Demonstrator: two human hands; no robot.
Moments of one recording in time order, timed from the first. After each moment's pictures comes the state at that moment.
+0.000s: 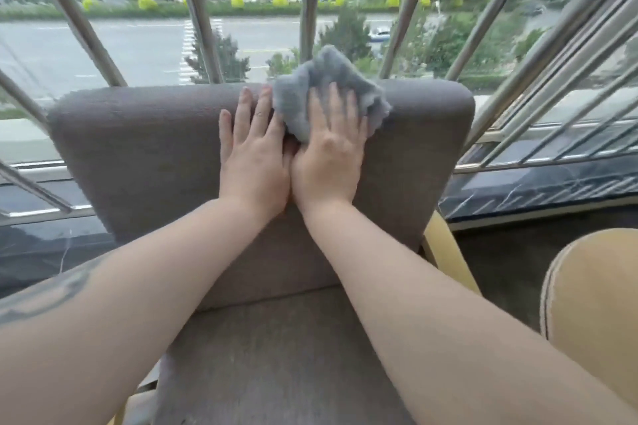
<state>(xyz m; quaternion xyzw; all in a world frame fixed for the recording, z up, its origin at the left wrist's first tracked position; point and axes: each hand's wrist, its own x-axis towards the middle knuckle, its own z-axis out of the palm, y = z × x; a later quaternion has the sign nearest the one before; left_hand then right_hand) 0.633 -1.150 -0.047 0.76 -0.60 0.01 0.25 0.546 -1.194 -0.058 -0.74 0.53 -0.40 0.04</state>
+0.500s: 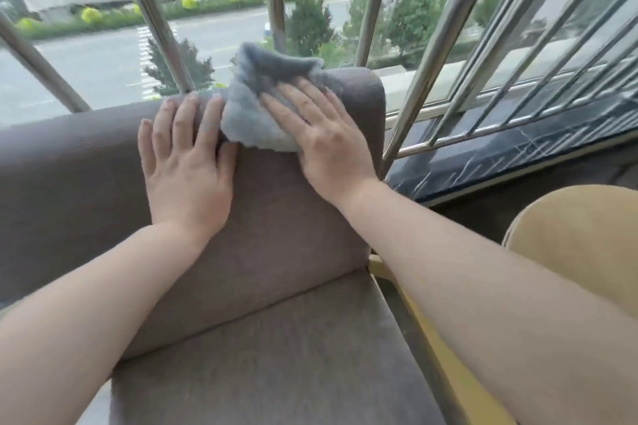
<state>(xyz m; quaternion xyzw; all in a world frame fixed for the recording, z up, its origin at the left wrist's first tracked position) 0.591 -1.190 -0.060 0.75 -0.61 0.10 0.23 0.422 -1.273 -0.073 -0.86 0.38 -0.34 -0.08</state>
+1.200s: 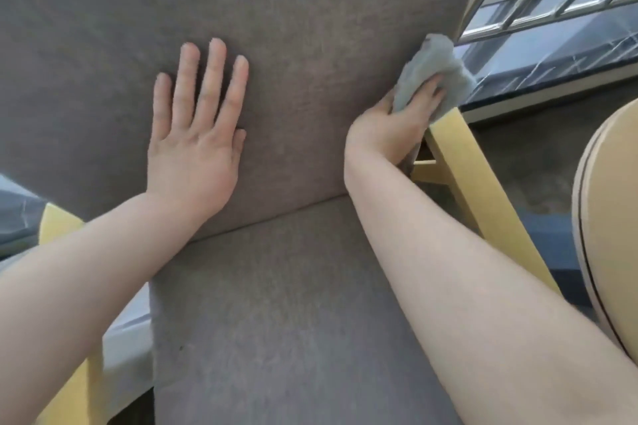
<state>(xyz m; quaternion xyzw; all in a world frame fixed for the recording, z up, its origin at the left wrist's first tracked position) 0.622 -1.099 -0.154 0.68 -0.71 0.15 0.08 0.449 -1.190 -0.185 -0.32 0.75 -0.51 0.27</state>
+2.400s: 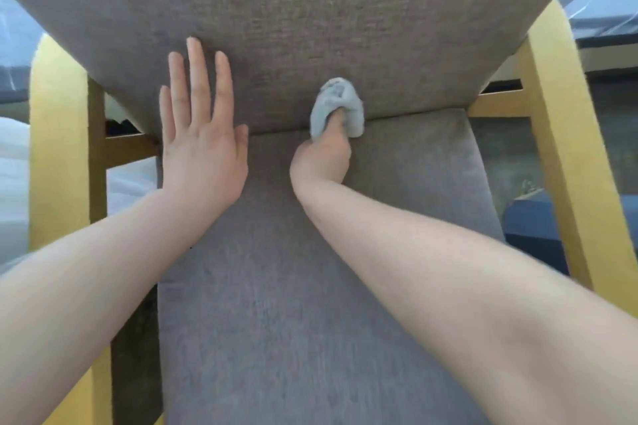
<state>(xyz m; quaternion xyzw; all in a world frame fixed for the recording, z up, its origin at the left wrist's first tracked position) 0.639 -0.978 -0.247 0.81 -0.58 -0.04 0.07 0.532 -1.045 -0.301 -0.54 0.73 -0.17 0.38</state>
